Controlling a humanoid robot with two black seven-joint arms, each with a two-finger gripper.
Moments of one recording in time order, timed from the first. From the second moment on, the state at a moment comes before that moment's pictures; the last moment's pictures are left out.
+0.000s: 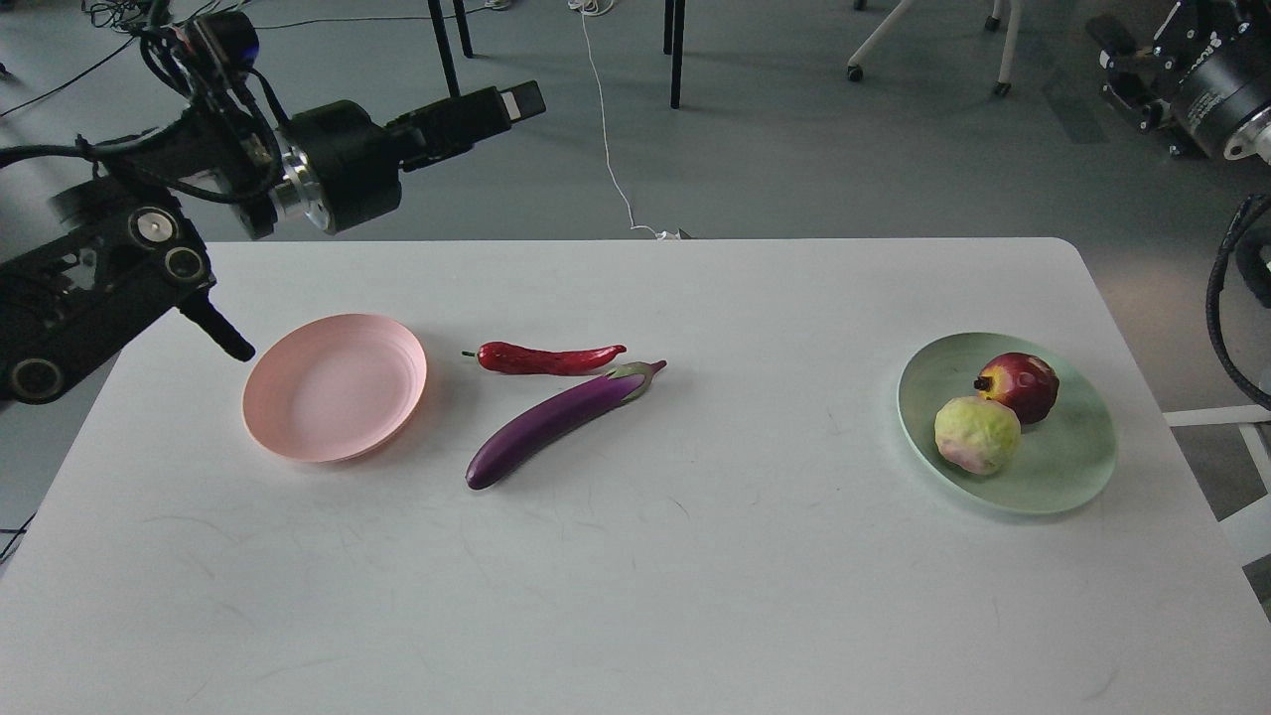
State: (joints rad) left arm -0.93 0.60 -0.63 -1.28 1.34 -0.29 -0.23; right arm 1.09 -0.79 0.22 0.86 -0.07 0.26 0.47
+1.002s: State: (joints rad) left arm -0.86 0.34 -0.10 -0.92 2.10 -0.02 -0.27; right arm 0.71 -0.74 0.42 0.71 0.22 0.49 0.48
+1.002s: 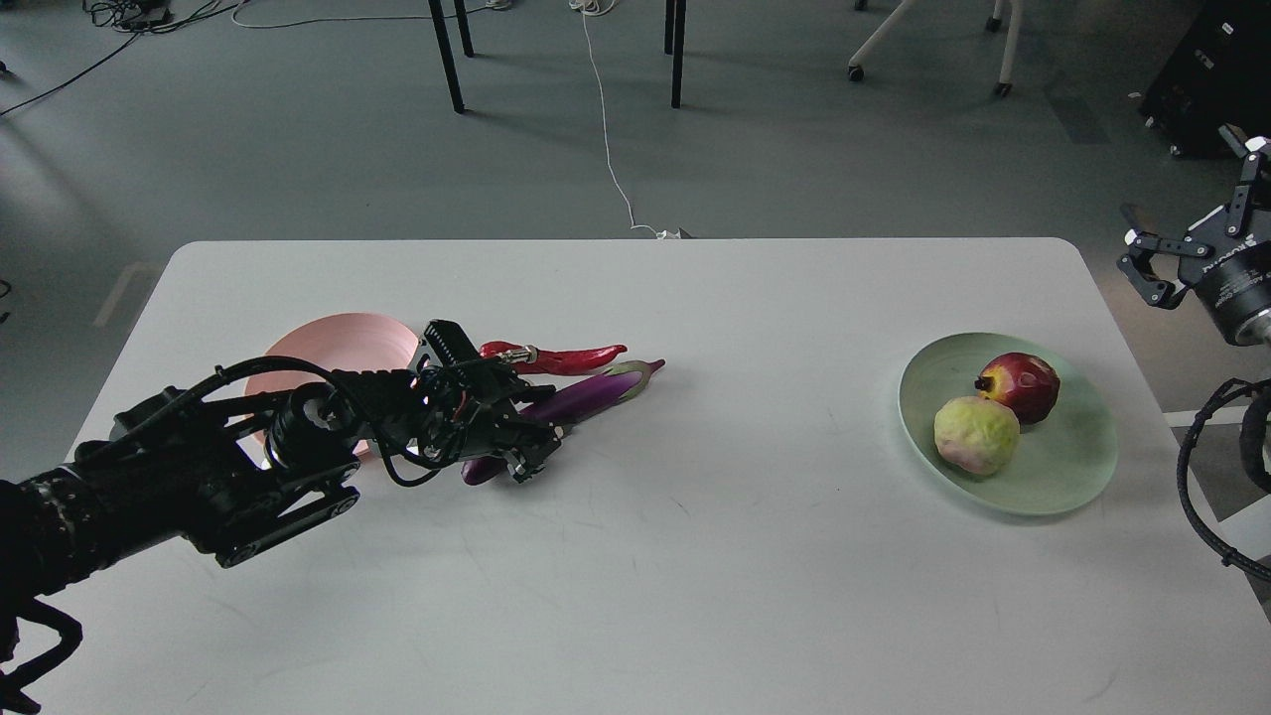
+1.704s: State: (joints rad) left arm -0.90 0.83 -0.16 -1.20 1.79 0.02 -0.34; right arm 0.73 -0.74 0.46 0.71 0.21 0.49 0.48
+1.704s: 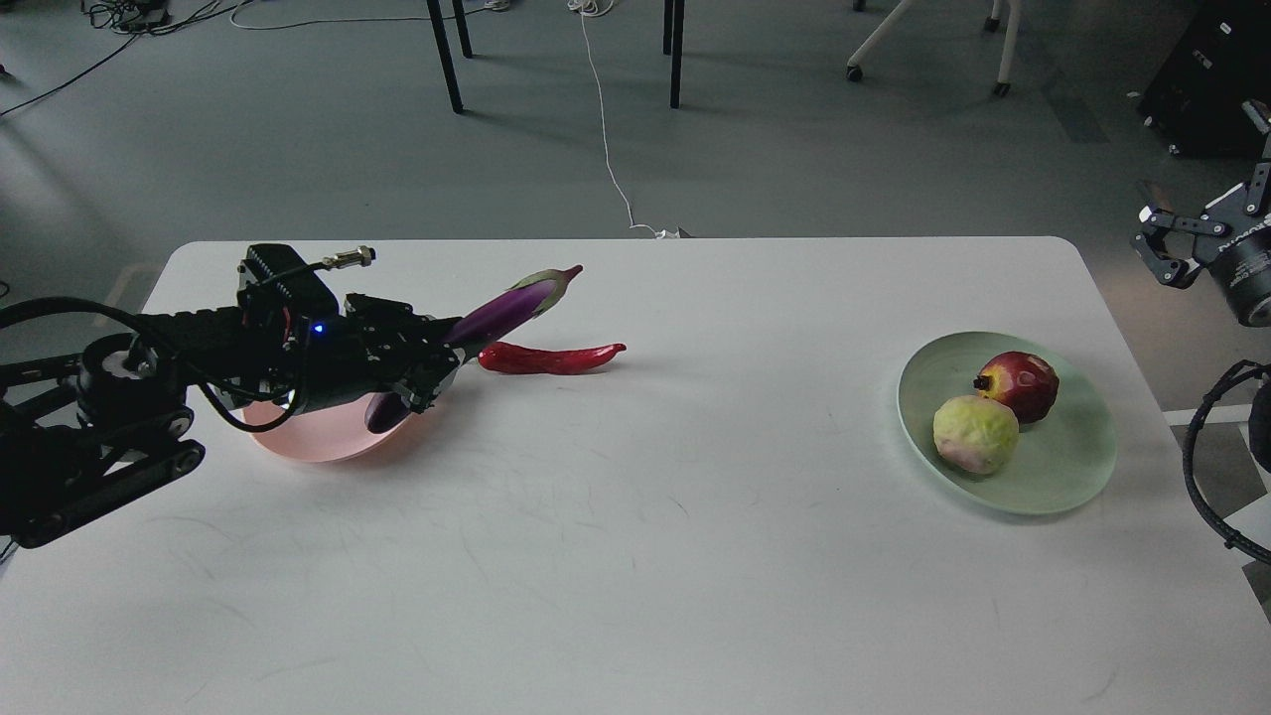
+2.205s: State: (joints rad) left arm -0.79 0.77 -0.13 -0.93 1.78 0.02 -0.34; right arm 0.73 -0.75 0.46 0.71 0.21 0.49 0.48
